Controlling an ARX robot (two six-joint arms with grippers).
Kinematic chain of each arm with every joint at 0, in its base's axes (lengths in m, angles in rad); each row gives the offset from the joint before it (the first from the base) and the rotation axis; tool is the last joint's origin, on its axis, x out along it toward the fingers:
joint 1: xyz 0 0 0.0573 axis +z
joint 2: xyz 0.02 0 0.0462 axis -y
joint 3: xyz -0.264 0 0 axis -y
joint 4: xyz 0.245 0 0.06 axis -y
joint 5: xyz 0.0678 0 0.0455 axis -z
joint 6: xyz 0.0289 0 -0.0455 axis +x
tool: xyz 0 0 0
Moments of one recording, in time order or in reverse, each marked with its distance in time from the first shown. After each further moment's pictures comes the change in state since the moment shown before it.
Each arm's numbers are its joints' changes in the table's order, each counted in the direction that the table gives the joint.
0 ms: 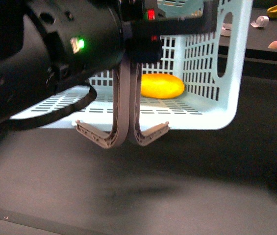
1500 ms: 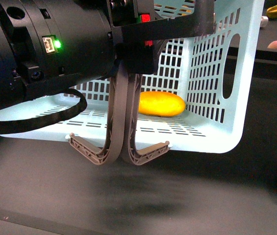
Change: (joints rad) left arm 0.013 0.068 -0.038 -0.084 0.189 -0.051; right arm 0.000 -0.001 0.000 0.003 0.000 0.002
